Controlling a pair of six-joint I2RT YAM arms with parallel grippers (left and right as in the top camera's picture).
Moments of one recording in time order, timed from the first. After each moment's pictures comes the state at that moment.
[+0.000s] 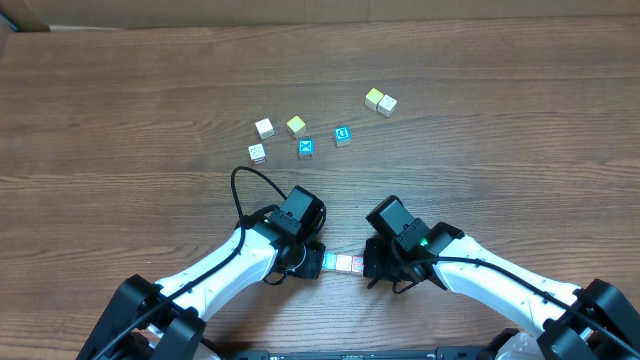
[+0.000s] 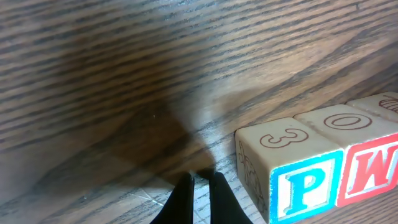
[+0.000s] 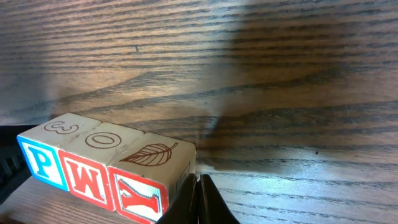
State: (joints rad) left arm -0.60 1.53 0.70 -0.58 0.19 -0.36; right arm 0.72 1.48 0.67 -0.49 -0.23 0.84
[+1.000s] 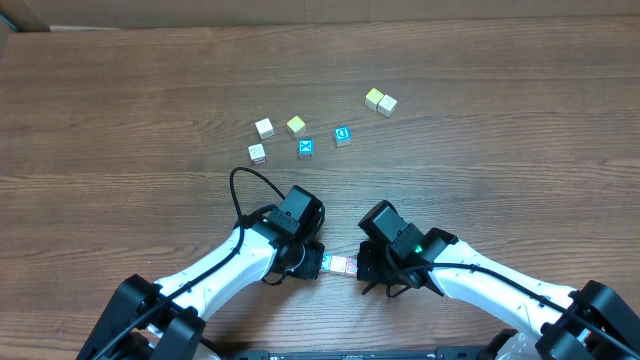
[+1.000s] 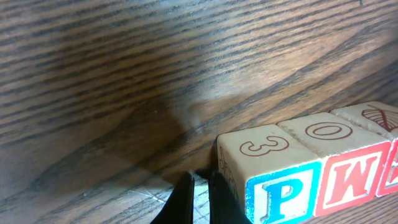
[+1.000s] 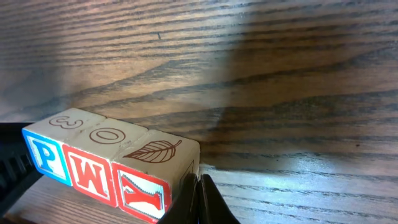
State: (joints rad) left arm -0.59 1.53 0.70 -0.58 0.21 -0.36; right arm 0.78 1.48 0.67 -0.45 -0.23 0.91
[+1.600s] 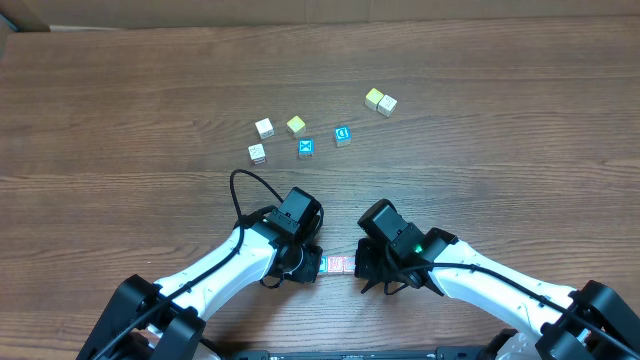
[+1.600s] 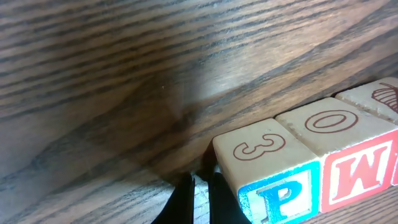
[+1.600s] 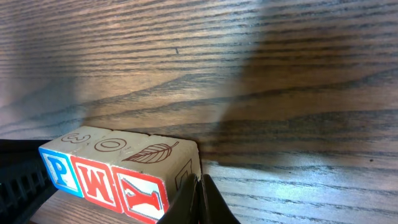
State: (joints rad) left arm -0.59 1.53 0.70 -0.63 0.21 -0.36; right arm 0.78 1.48 0.67 -0.41 -0.22 0.91
